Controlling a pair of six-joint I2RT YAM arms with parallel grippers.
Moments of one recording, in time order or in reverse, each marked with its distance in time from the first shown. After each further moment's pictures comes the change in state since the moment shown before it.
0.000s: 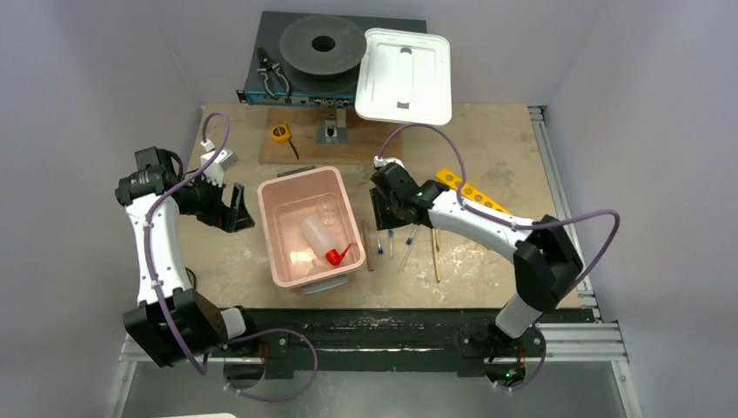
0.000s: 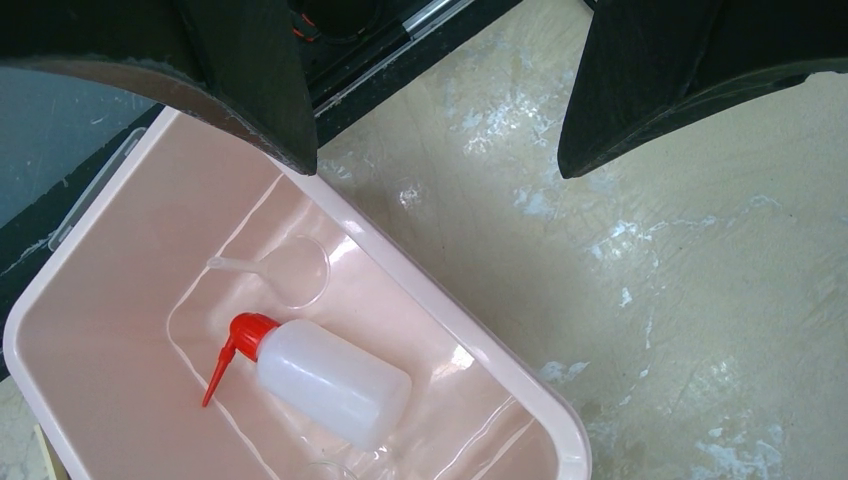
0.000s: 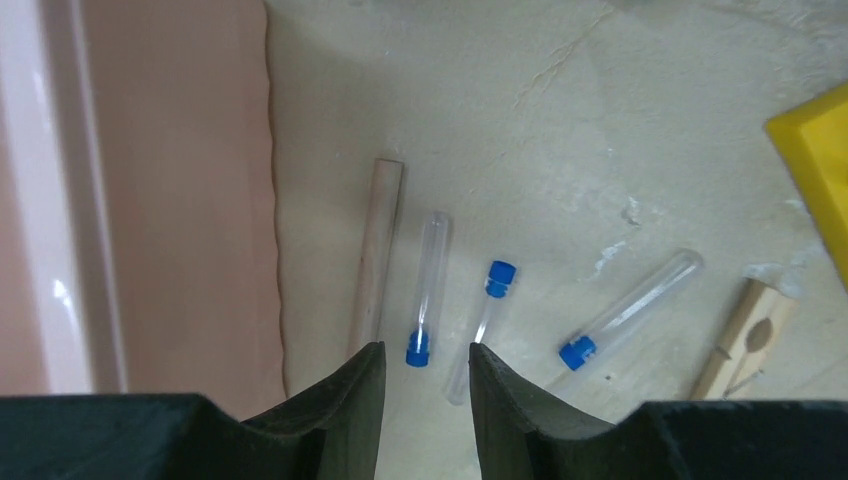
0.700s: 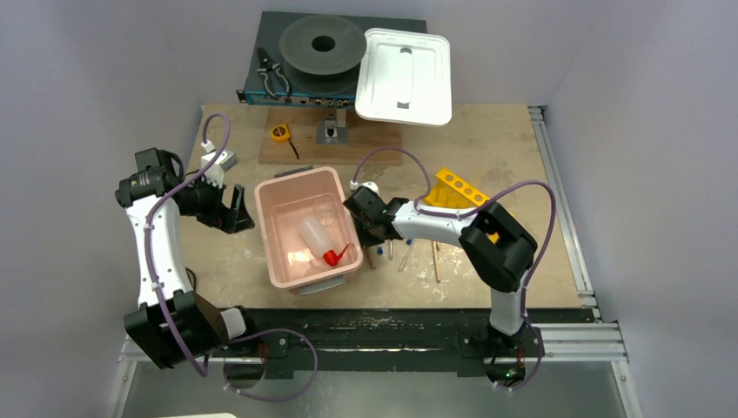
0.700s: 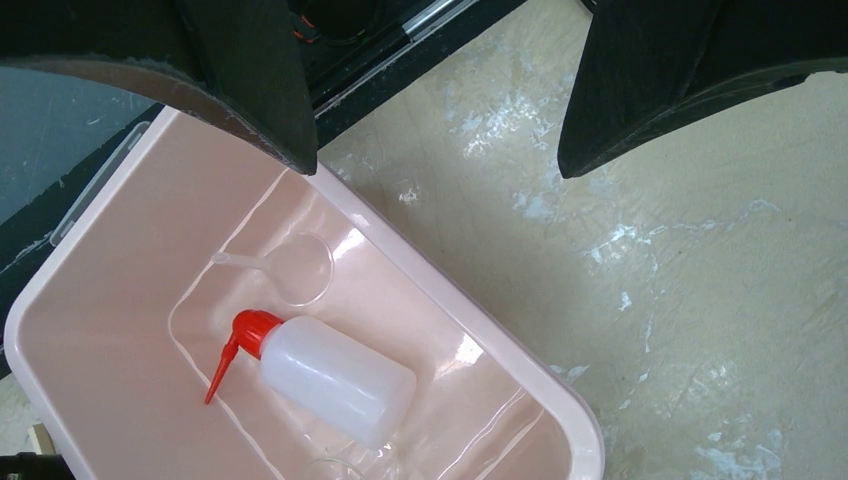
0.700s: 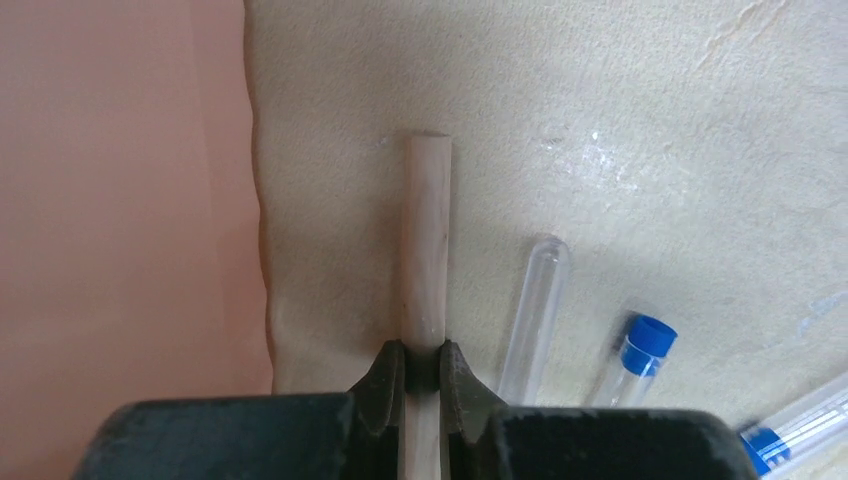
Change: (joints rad) left arm 0.000 -0.014 -0.014 -0.001 -0.005 0.000; right arm 0.111 0.300 0.003 0.169 0.032 0.078
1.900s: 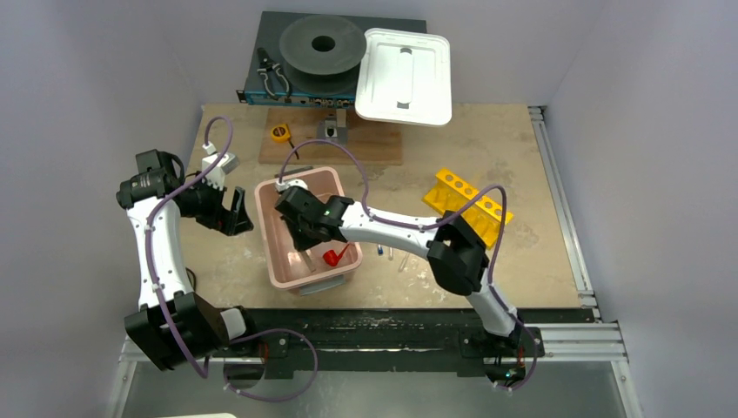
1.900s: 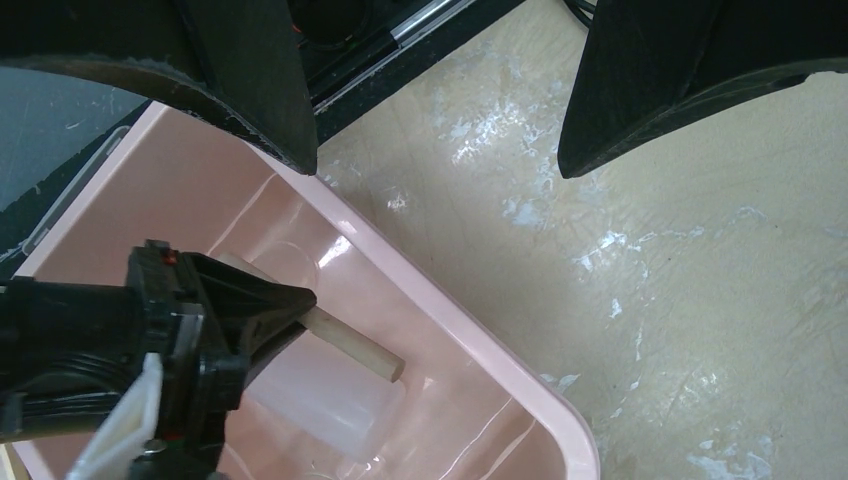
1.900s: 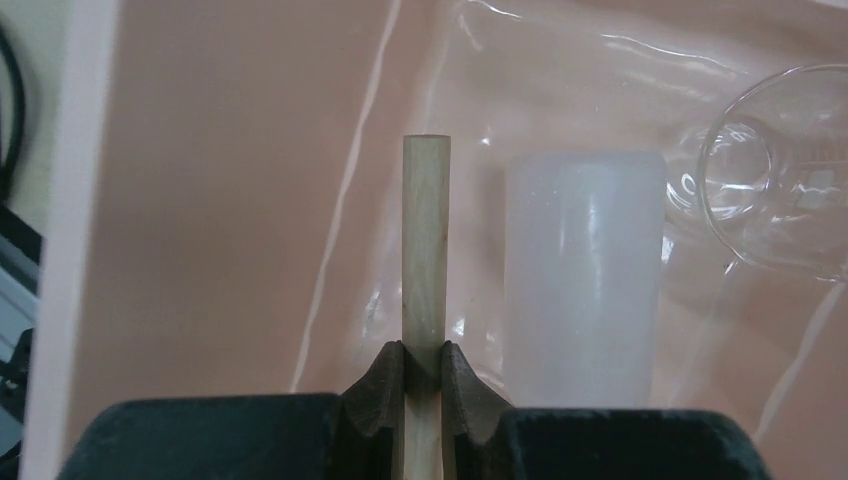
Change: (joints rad) left arm 0.000 -0.009 -0.016 0.010 -0.025 0.022; right arm 0.229 0.246 0.618 -0.198 -0.058 -0.004
